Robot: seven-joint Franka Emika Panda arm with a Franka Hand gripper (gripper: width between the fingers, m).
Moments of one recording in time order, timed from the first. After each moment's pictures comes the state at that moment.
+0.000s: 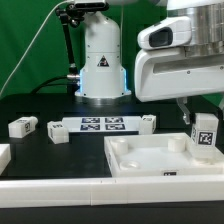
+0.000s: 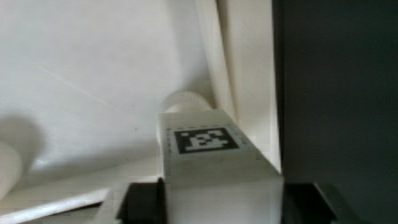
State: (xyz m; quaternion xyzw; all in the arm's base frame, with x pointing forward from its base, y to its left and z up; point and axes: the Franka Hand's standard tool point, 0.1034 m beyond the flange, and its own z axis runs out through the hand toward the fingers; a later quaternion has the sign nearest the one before) arm 0.600 0.122 0.093 -0.99 0.10 0.01 0.07
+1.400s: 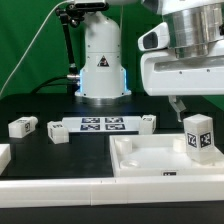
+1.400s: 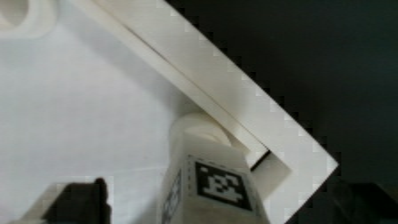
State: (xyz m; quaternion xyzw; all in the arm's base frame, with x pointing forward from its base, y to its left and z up) arm 0.597 0.126 0.091 -0.95 0.30 -0.01 0.08
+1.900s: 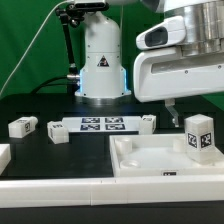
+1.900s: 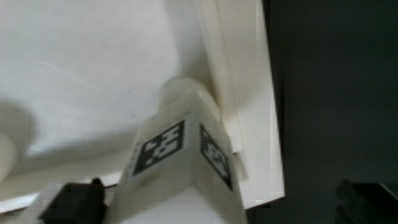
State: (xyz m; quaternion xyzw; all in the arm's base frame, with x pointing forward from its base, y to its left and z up) arm 0.604 0.120 0.092 -1.00 0.02 -0.04 0.07
